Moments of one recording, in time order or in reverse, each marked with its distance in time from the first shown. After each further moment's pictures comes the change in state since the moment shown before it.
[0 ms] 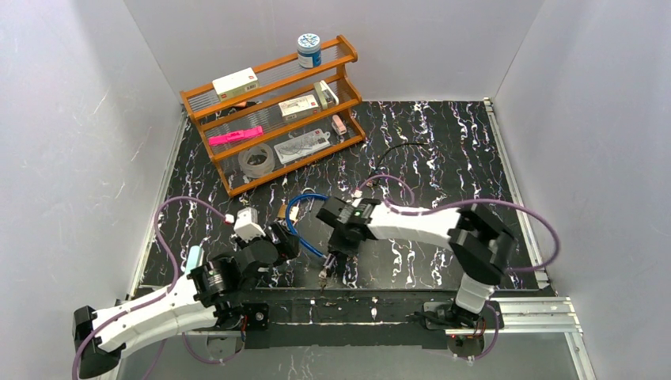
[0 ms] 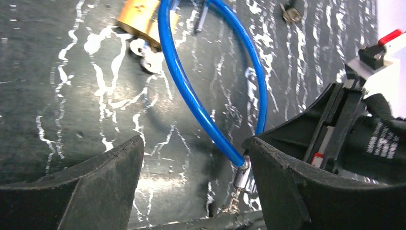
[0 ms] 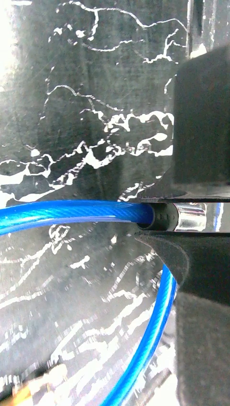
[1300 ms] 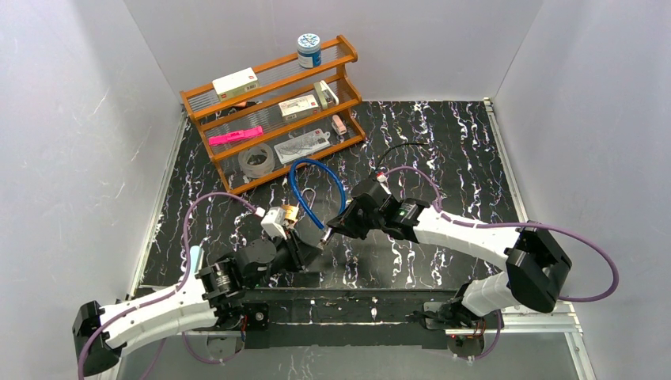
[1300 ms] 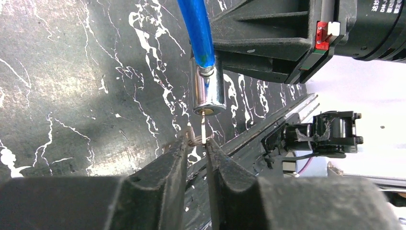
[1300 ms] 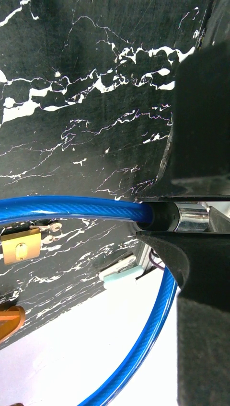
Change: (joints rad) left arm 0.000 0.028 -0.074 0.405 0.441 0.194; right arm -0.137 -0.386 -0.281 0.402 -0.116 0.039
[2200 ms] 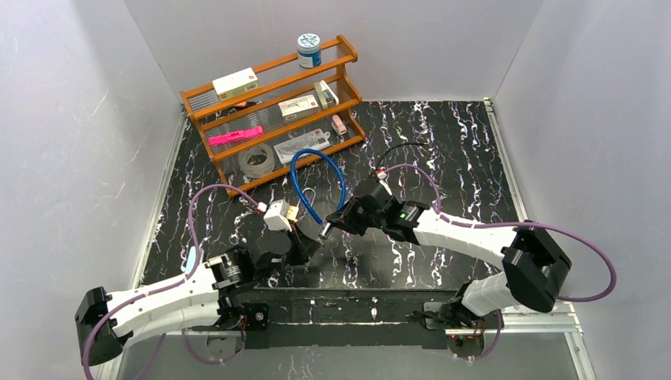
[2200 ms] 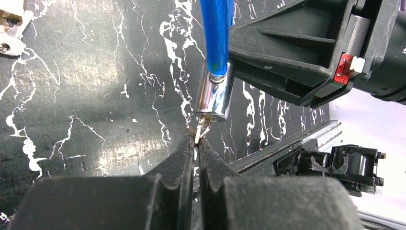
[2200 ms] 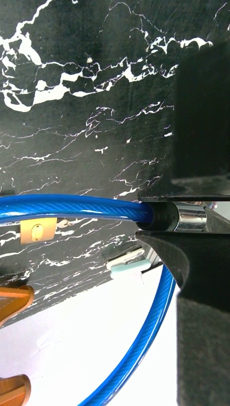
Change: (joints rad) left arm -0.002 0.180 0.126 -0.090 -0.116 -0.080; right arm -0.008 0.003 -0.050 0.132 0.021 -0.041
